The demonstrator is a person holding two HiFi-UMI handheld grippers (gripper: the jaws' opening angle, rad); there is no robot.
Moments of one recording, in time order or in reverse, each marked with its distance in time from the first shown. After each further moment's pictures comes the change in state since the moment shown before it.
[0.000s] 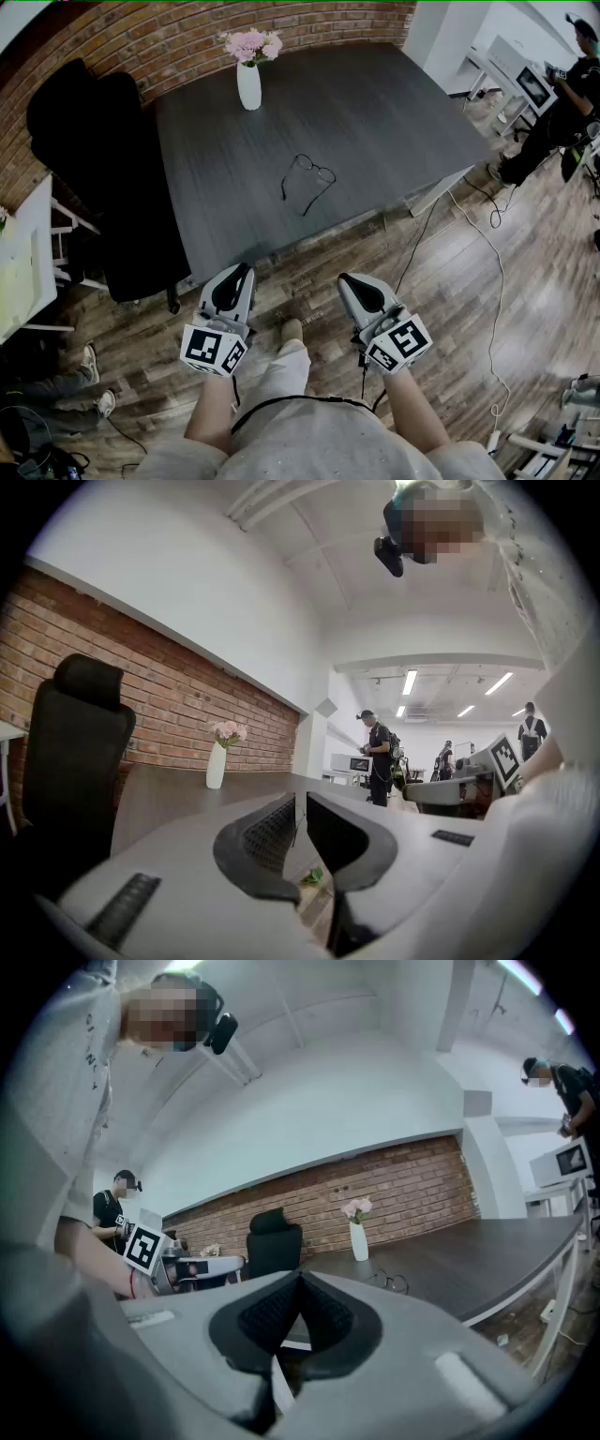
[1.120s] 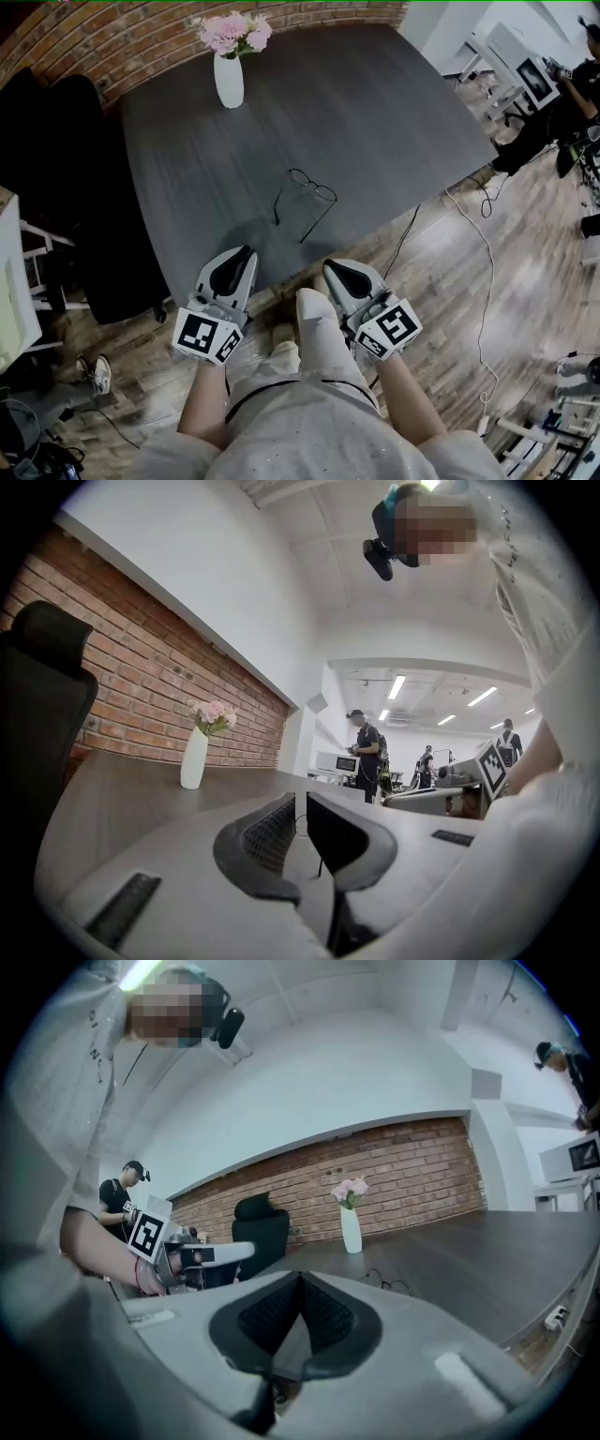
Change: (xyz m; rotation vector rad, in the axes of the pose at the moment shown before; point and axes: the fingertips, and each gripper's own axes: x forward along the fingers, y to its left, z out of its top) left arm 0.141 0.077 -0.004 -0.042 0.014 -0.141; right arm 0.135 -0.086 -0.017 -0.022 0.070 -0.004
